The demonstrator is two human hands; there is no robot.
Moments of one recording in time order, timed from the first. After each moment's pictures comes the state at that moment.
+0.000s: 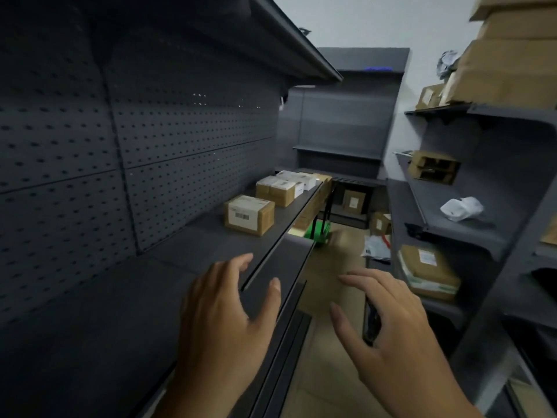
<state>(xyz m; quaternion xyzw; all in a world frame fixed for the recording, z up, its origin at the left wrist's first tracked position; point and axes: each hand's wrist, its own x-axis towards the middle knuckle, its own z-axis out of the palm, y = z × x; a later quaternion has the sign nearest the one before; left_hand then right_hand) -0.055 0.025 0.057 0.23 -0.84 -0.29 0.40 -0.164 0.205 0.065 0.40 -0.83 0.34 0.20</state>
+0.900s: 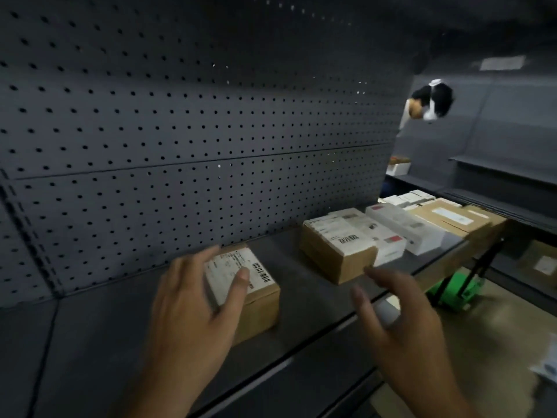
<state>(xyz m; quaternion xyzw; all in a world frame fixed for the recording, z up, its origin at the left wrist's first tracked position) -0.396 -0.140 0.035 0.54 -0.70 -0.18 0.44 -0.638 -0.054 0.025 0.52 -0.71 0.47 0.03</state>
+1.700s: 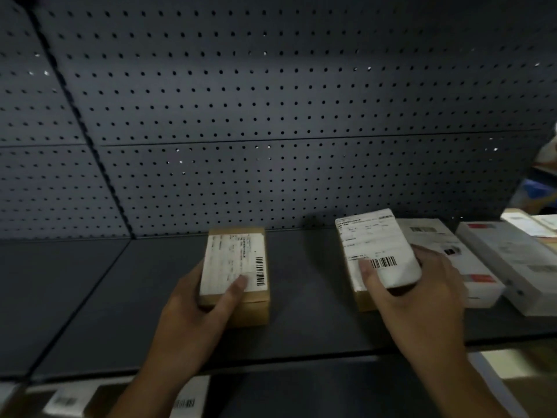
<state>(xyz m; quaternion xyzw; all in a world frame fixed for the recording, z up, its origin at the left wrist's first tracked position) -0.457 -0.126 0.001 0.67 -0.49 -0.28 0.49 -0.743 -0.183 0.001 0.58 -0.67 0.46 -0.04</state>
